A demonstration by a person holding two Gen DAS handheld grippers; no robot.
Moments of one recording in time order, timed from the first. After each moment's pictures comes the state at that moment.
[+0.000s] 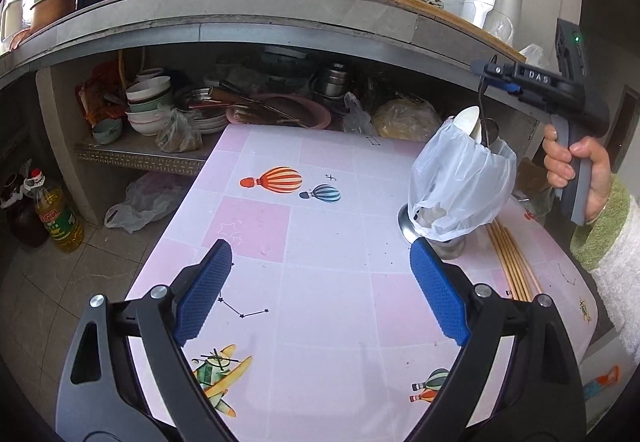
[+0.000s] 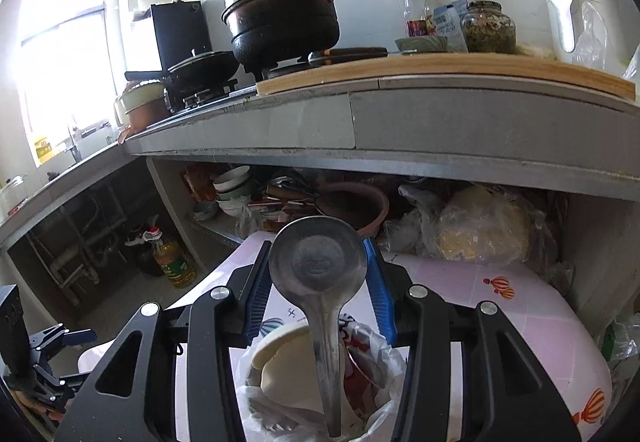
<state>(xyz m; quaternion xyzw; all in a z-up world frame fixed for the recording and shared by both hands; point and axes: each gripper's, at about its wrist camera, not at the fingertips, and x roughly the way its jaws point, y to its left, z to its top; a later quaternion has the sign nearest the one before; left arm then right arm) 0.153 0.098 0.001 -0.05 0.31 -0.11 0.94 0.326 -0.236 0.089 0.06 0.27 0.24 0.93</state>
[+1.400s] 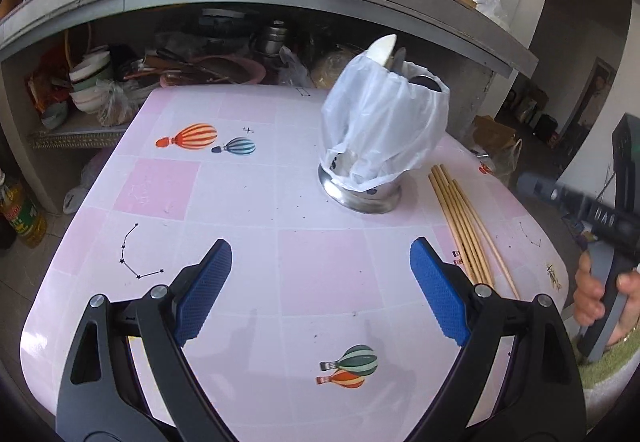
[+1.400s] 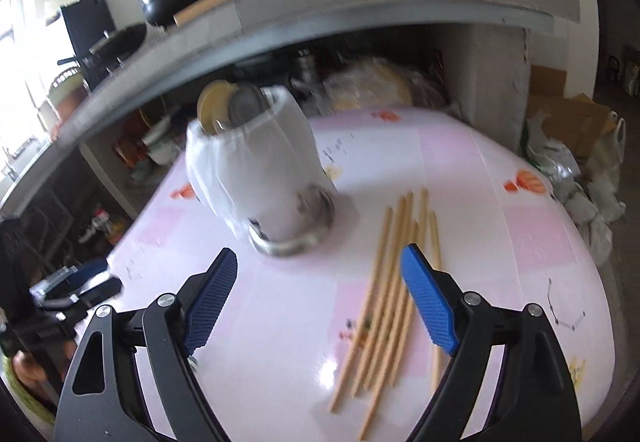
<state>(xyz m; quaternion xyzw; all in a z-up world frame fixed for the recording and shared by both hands) 0.142 0.011 -0.019 -0.03 0.37 -0.18 0.91 0.144 -0.295 0.007 0.11 0.39 0.06 0.91</state>
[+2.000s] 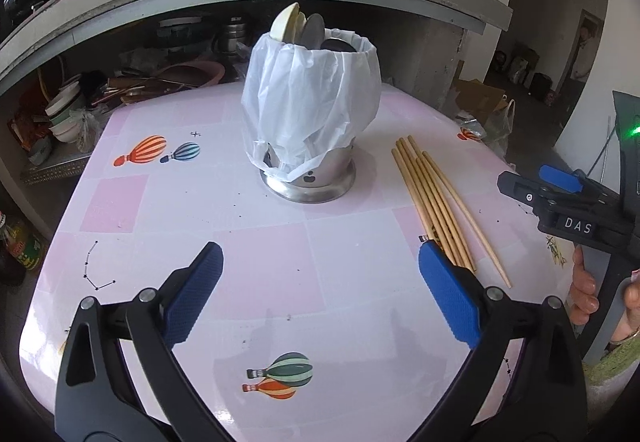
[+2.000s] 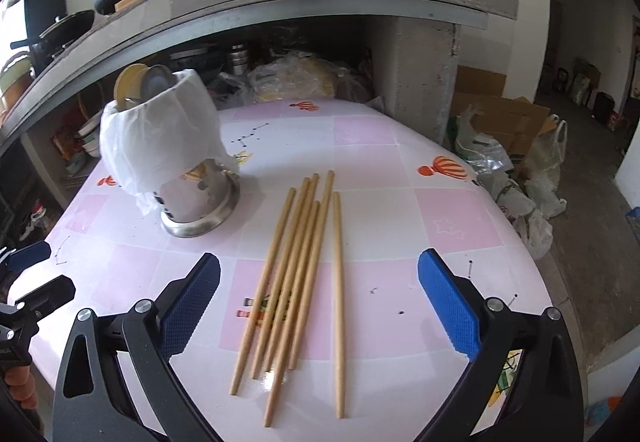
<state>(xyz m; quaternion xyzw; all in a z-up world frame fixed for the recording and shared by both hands) 0.137 -0.066 -0.024 0.03 0.38 -0.20 0.90 0.126 -0.334 -0.014 0.07 0.39 -0.06 0.92</state>
